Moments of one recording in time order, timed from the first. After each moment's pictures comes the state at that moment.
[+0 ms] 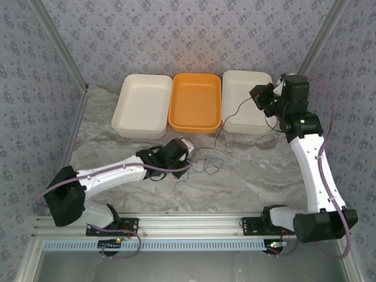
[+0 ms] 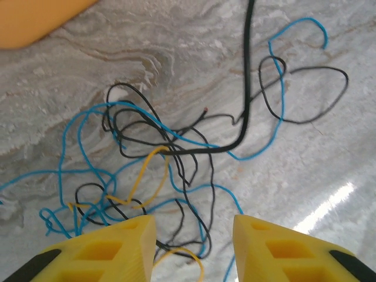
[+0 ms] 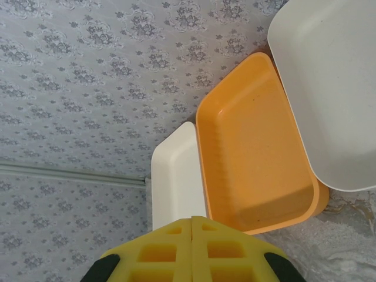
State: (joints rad) left arm -0.98 1.41 0.93 -0.46 -0.19 -0.18; right arm 0.09 1.23 1.41 -0.59 -0.31 0.94
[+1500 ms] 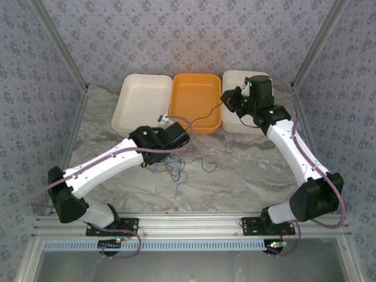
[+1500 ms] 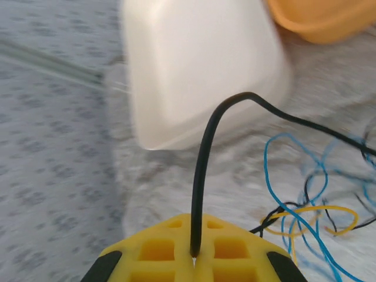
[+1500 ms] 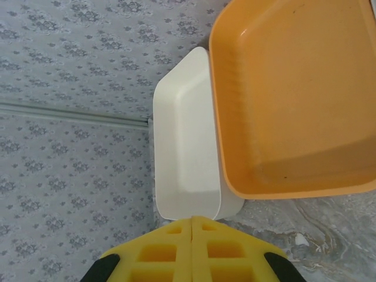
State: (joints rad) left arm -0.99 1.45 1.47 -1.31 -0.94 -0.32; right arm 0.29 1.42 1.36 -0.41 -0.37 0.99
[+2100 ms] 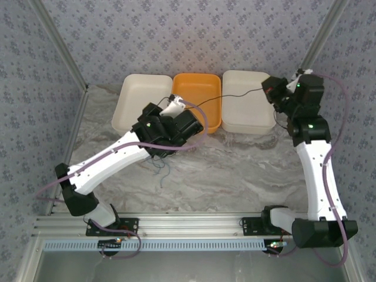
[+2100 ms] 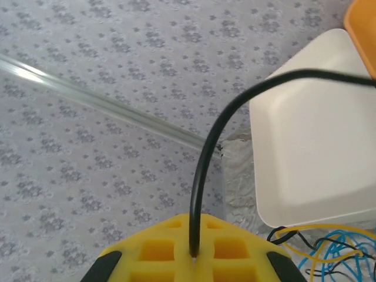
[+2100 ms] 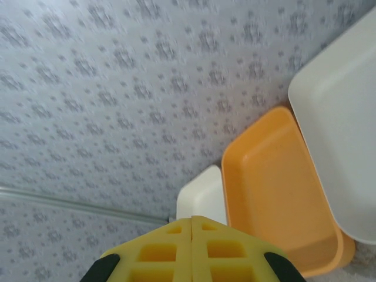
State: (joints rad) left arm -1.08 1.57 1.75 -1.28 -1.32 -0.08; right arm 0.00 1.16 1.43 -0.48 -0.29 0.98
